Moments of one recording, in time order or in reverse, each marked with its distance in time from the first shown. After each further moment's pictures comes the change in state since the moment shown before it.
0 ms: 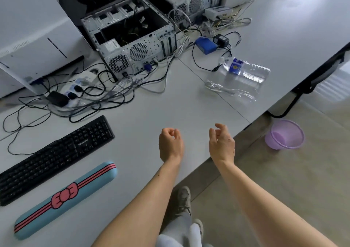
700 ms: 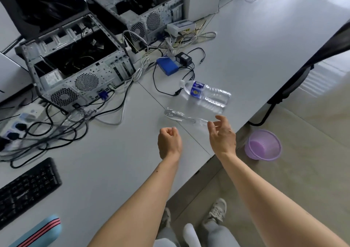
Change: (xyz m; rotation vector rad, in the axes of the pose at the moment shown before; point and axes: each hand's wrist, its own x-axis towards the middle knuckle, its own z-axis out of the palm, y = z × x) left_hand 0.037 0.135 0.166 -0.059 -0.057 -0.072; right_hand 0.195 0.011 -0.105 0.051 0.056 -0.030
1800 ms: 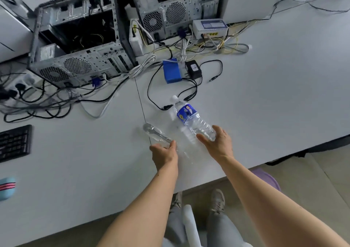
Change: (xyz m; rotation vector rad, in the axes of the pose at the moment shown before) left_hand 0.033 0.067 0.164 -0.252 0.428 -0.560; right_hand 0.232 0.028 -0.023 -0.278 -0.591 -0.122
